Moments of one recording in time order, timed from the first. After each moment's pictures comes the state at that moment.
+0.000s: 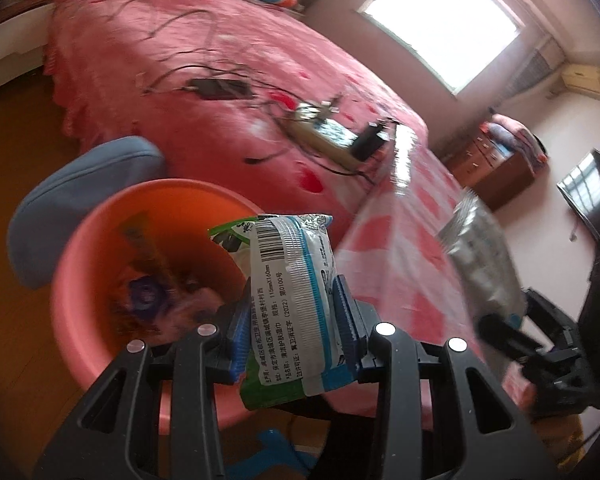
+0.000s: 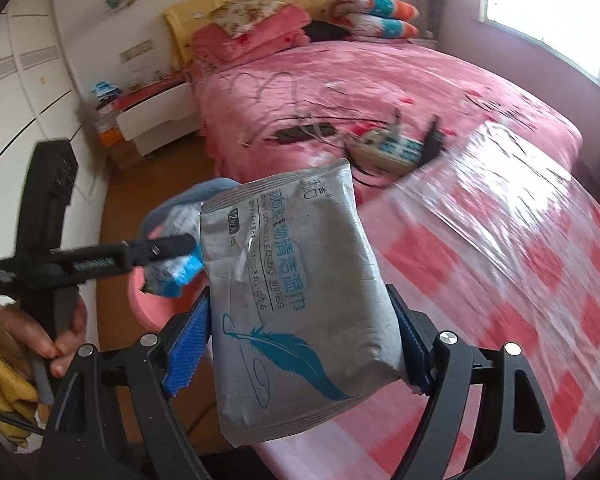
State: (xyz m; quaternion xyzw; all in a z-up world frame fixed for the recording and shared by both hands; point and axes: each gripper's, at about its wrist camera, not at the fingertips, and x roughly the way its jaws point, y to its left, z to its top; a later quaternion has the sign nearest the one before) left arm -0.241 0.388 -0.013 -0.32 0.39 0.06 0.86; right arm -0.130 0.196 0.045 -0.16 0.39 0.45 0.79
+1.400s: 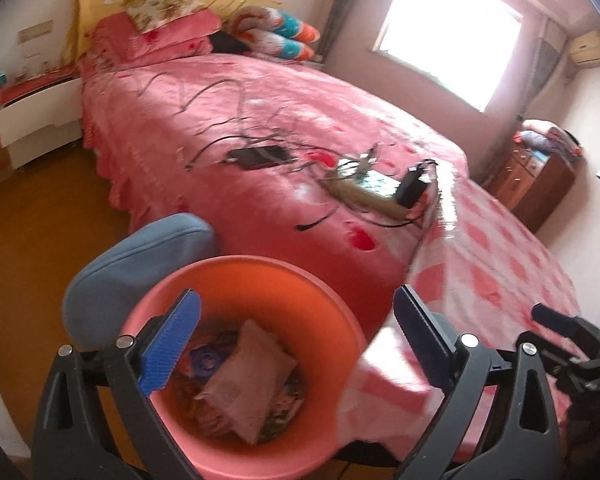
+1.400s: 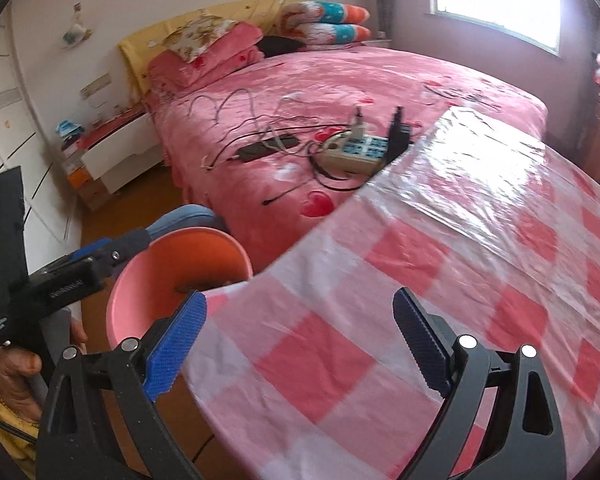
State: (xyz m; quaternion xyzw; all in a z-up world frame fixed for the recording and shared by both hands) left arm -0.232 0.384 0.008 -0.22 0.32 0.15 0.91; right arm -0.117 0.165 0.029 -0.09 0.39 0.36 0.84
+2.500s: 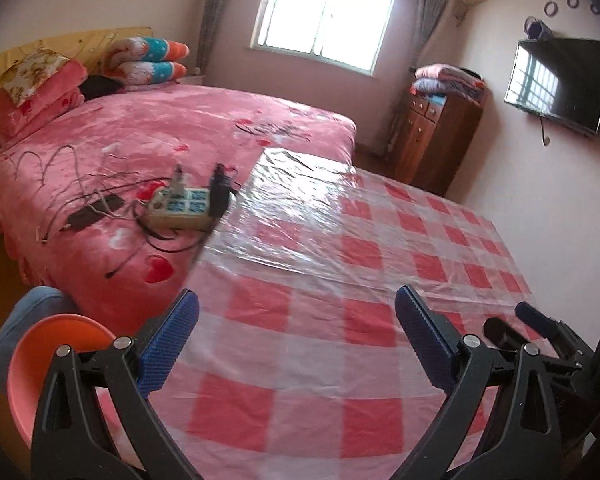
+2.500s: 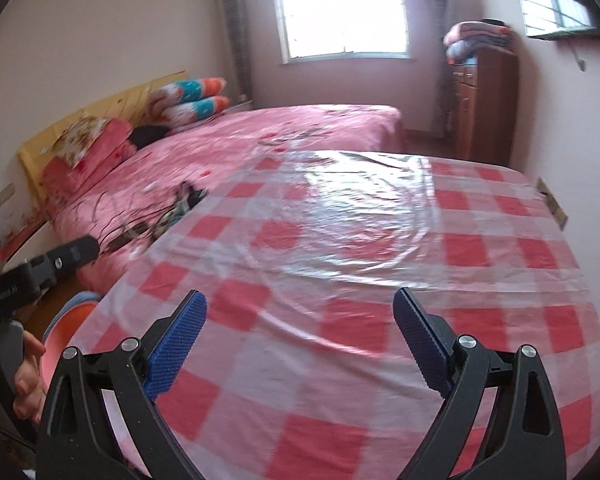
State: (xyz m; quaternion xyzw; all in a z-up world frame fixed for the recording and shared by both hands) left arm -0.149 0.185 0.068 -0.11 0.32 -0.01 0.94; right arm -0.099 -0.060 0.052 0.02 0.31 0.15 0.94
